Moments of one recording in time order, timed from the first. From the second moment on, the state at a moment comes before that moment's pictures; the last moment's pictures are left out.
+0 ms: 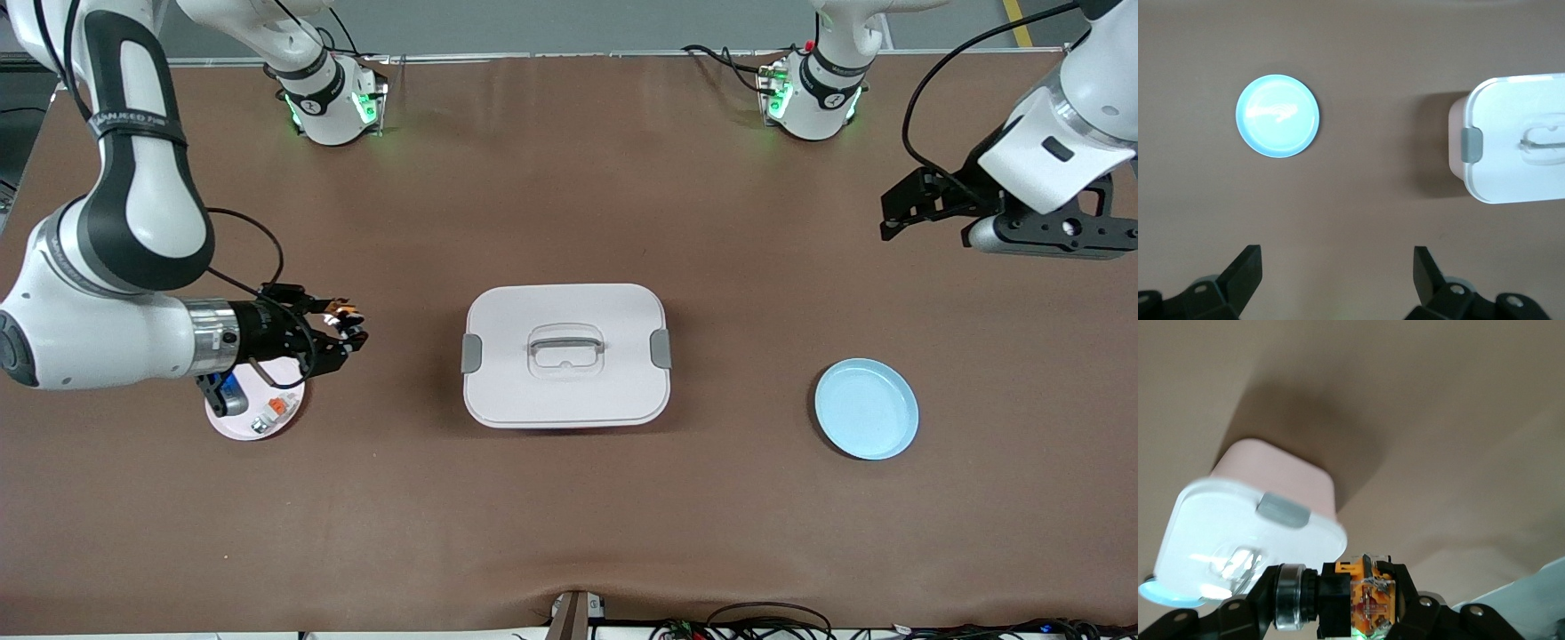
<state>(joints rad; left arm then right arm) 0.06 0.07 -0.26 -1.43 -0.05 1.52 -0.17 0.20 0.48 -0.07 -1.36 0.58 1.52 1.03</state>
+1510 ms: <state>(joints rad) 0.07 0.13 -0.38 -1.43 -0.38 1.65 -0.13 0.55 0.48 -0.07 -1.20 0.78 1.99 1.84</state>
